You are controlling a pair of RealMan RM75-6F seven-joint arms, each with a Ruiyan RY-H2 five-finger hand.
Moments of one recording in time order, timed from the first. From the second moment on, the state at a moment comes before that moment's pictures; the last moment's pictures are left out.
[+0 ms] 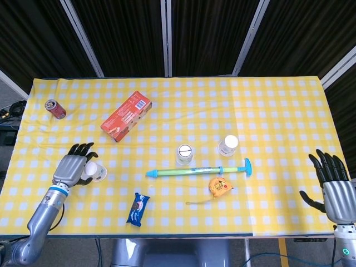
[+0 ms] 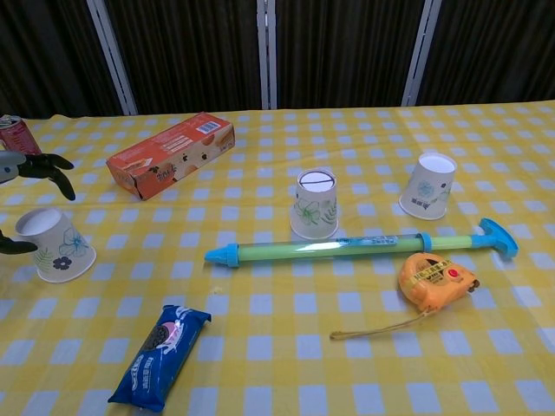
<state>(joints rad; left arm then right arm) -0.47 -1.30 -0.13 -1.67 1.06 0.99 0.45 0.08 -1.15 0.08 -1.51 -1.59 1.60 0.05</state>
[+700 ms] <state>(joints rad) -0.49 -1.31 -0.08 -1.67 1.03 1.03 0.47 0.08 -1.15 0.09 -1.51 -1.59 1.61 0.06</state>
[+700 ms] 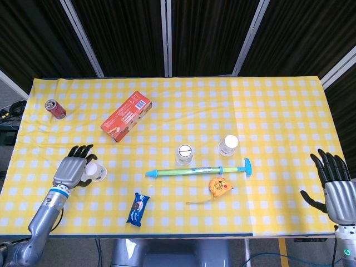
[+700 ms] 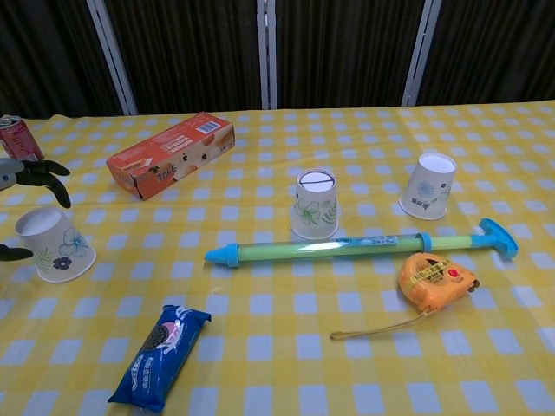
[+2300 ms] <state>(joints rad) -0.90 -1.62 -0.27 -1.55 0.80 0.97 0.65 0.08 -1.13 0.11 -1.47 -1.53 1.56 0.19</state>
